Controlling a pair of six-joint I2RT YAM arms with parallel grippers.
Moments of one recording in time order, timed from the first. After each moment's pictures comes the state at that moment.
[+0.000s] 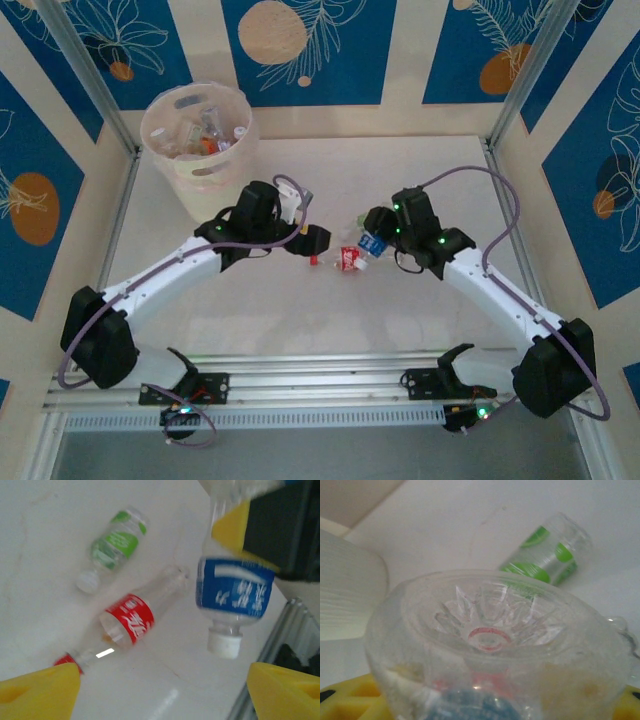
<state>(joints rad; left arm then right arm) -0.67 1.39 1.09 -0.33 0.41 -0.34 0.47 1.19 0.96 -0.49 0.07 0.85</state>
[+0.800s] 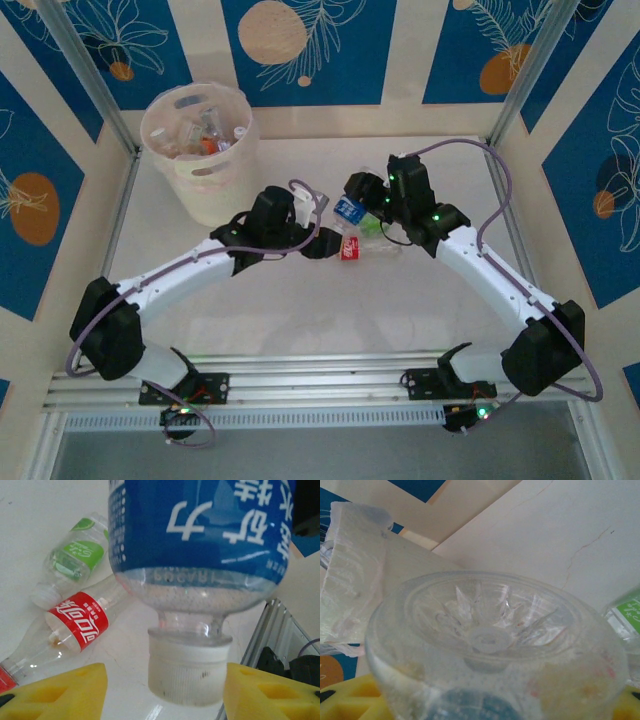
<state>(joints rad) -0.75 1.46 1.10 -0.20 0.40 -0.39 0.50 1.31 1.17 -0.38 -0.07 0.92</state>
